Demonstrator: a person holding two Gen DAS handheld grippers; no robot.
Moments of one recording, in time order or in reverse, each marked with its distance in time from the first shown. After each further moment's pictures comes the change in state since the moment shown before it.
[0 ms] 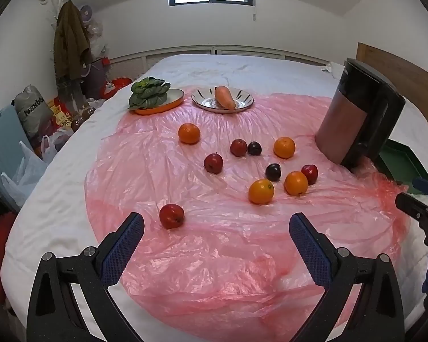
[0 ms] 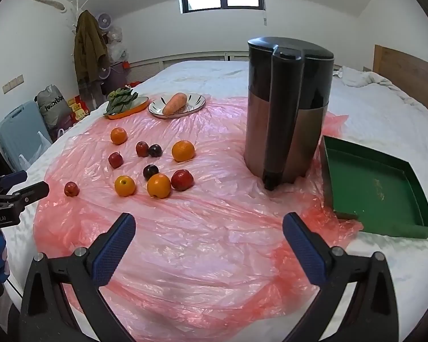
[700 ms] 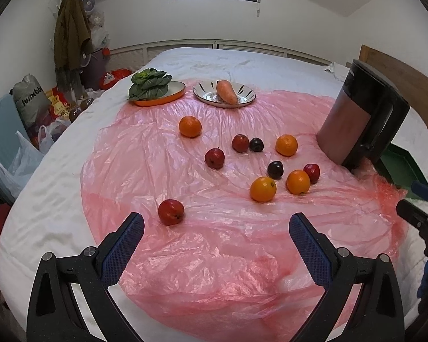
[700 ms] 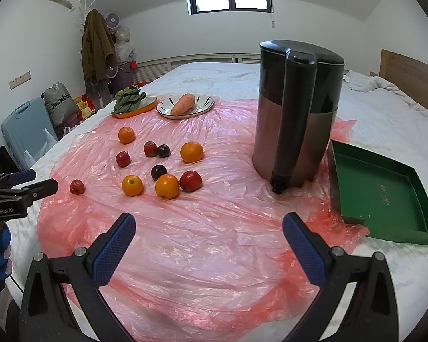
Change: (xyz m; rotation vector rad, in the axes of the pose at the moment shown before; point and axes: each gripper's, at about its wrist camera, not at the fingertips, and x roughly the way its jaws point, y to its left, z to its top) left arm 0.006 0.007 0.002 -0.045 0.026 -0.020; right arm 0.002 0.006 0.001 -0.022 -0.004 0.032
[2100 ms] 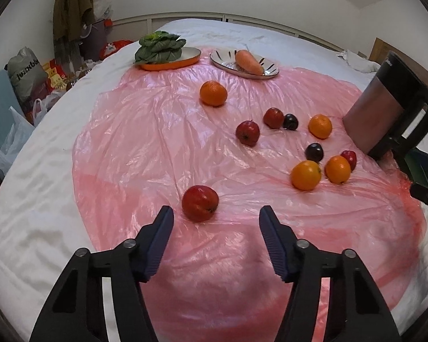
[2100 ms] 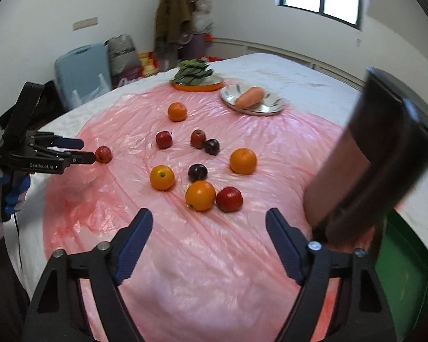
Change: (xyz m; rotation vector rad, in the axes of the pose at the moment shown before) left arm 0.064 0.046 -0.004 -0.048 0.138 -0.013; right arm 0.063 0.022 0.043 -0.365 0.100 0.260
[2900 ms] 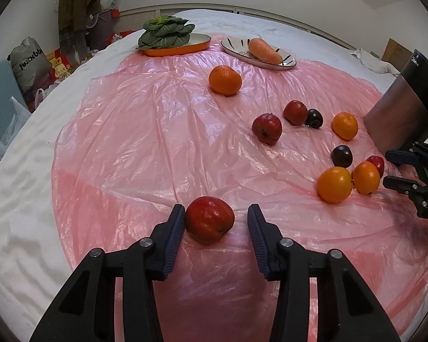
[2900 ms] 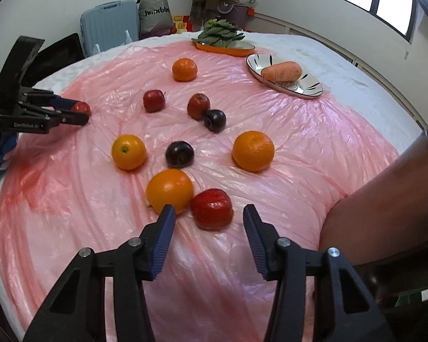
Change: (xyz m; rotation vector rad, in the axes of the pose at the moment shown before) left arm 0.041 0.002 0.004 -0.037 0.032 0.034; right arm 0.096 -0.031 0.007 -0.197 0.153 0.100
